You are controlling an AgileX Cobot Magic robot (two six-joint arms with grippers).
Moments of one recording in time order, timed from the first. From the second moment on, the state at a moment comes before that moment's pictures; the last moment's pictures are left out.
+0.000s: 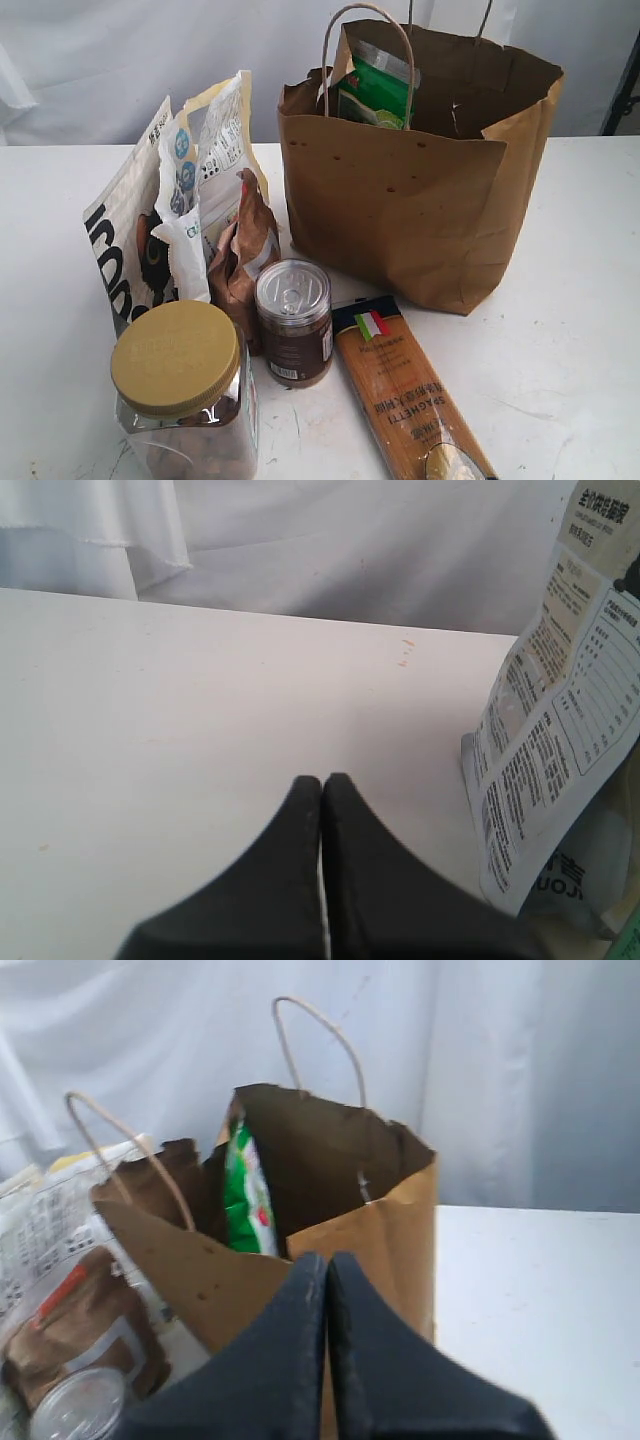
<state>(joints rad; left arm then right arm) -0.05 0.00 0.00 0.03 0.35 -0.09 0.16 0.57 -0.72 0.17 0.47 -0.05</state>
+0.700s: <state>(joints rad) -0.05 0.00 0.00 0.03 0.35 -0.09 -0.04 0.21 -0.26 0.13 0.25 -0.05</state>
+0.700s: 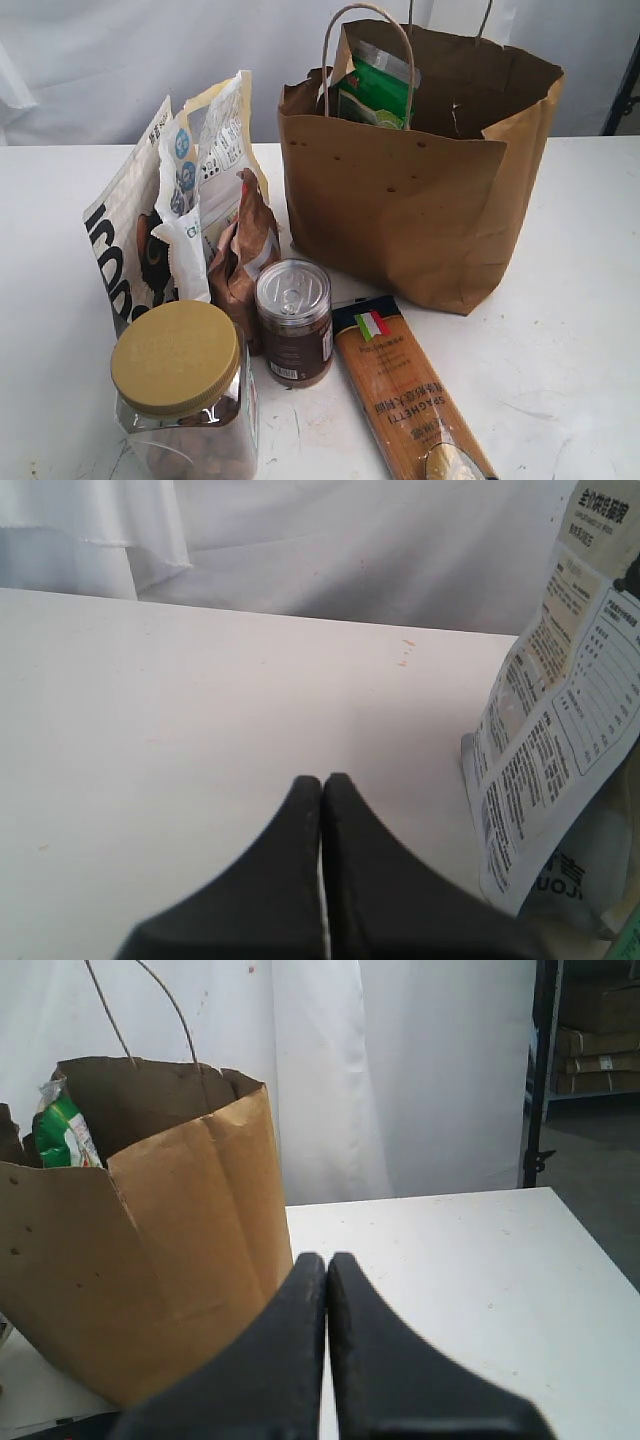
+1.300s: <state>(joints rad) -0.05 0.00 0.00 0.03 0.35 -0.09 -0.04 0.02 -0.05 -0.08 0.23 0.20</state>
